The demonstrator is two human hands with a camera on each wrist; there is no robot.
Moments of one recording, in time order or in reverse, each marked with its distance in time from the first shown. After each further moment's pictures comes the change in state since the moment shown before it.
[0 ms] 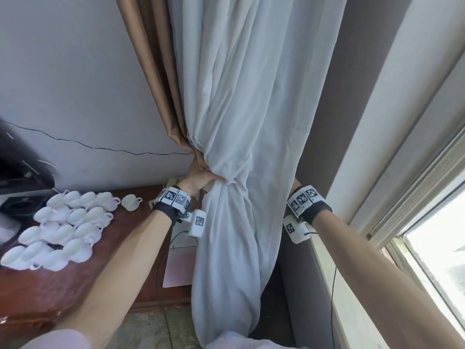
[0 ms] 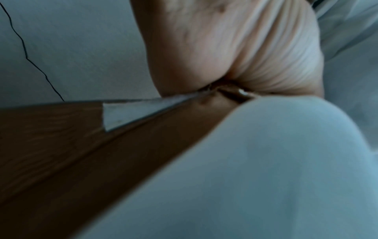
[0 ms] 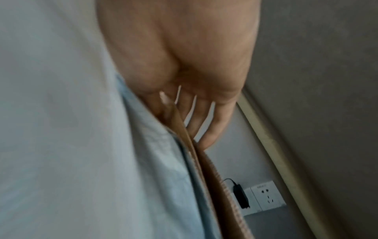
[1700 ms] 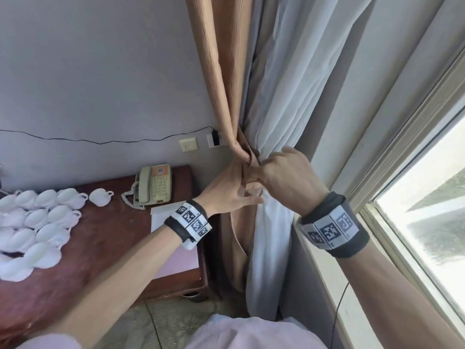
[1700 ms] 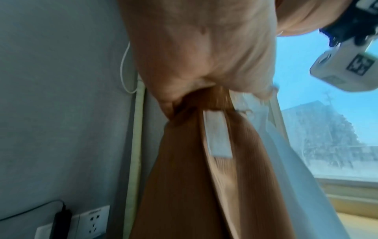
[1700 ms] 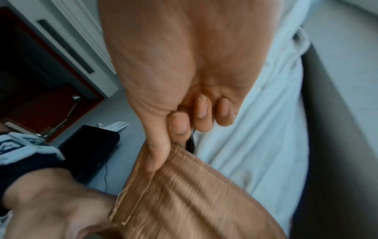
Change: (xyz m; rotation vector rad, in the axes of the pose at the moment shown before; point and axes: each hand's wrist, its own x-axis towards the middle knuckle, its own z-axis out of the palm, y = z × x) left_hand -0.055 -0.026 0.082 0.737 -0.430 0.595; right_hand -0.107 -0.038 0.003 -1.604 0.131 -0.626
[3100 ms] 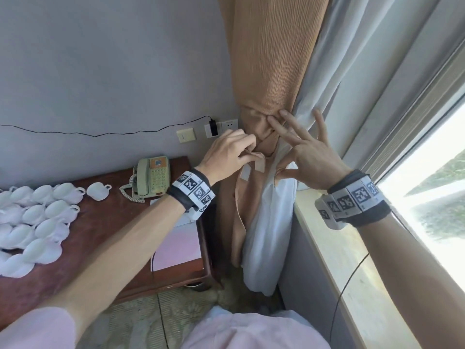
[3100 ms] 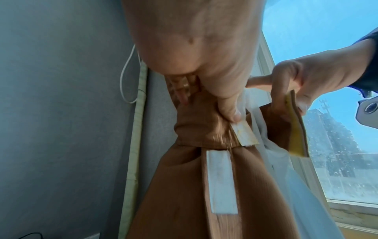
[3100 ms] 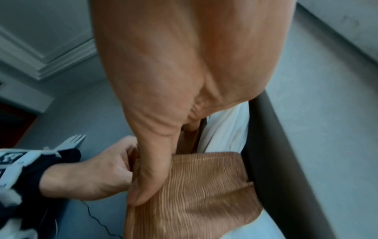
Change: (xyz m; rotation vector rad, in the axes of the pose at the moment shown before) left_hand 0.034 -0.014 -0.019 0.228 0.245 0.167; right_hand -0.020 0.047 0.034 0.191 -0.056 0.070
